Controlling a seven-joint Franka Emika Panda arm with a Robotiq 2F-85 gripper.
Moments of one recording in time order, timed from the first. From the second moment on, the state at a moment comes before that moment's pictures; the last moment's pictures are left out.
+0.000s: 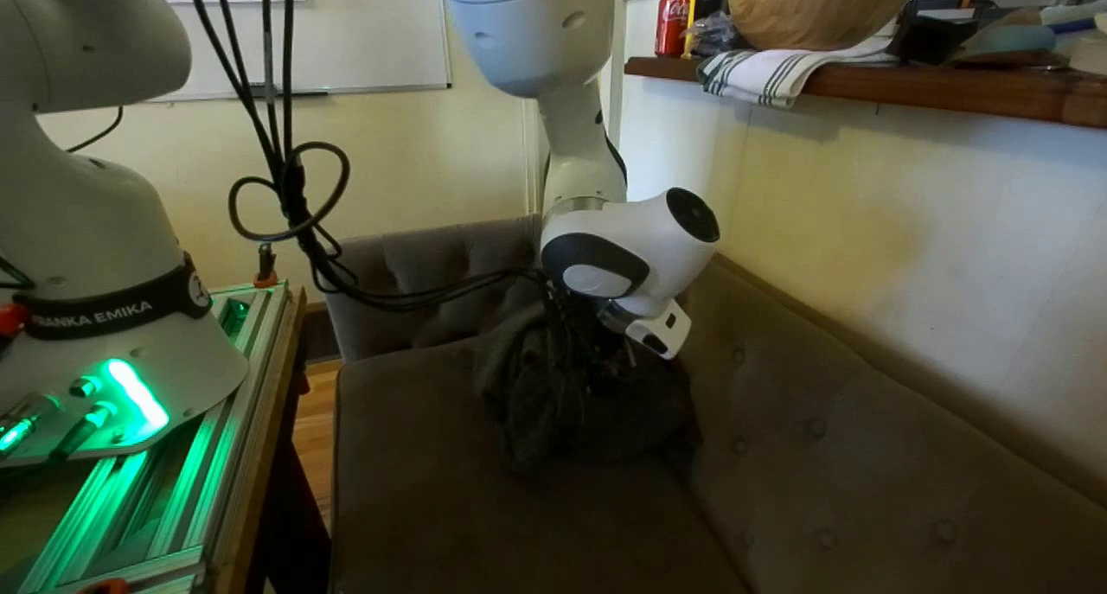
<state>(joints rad) -0.73 0.91 0.53 -2.10 0.00 2.63 -0.26</state>
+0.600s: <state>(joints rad) -0.35 1.00 0.30 -1.92 0.10 2.74 -0.20</state>
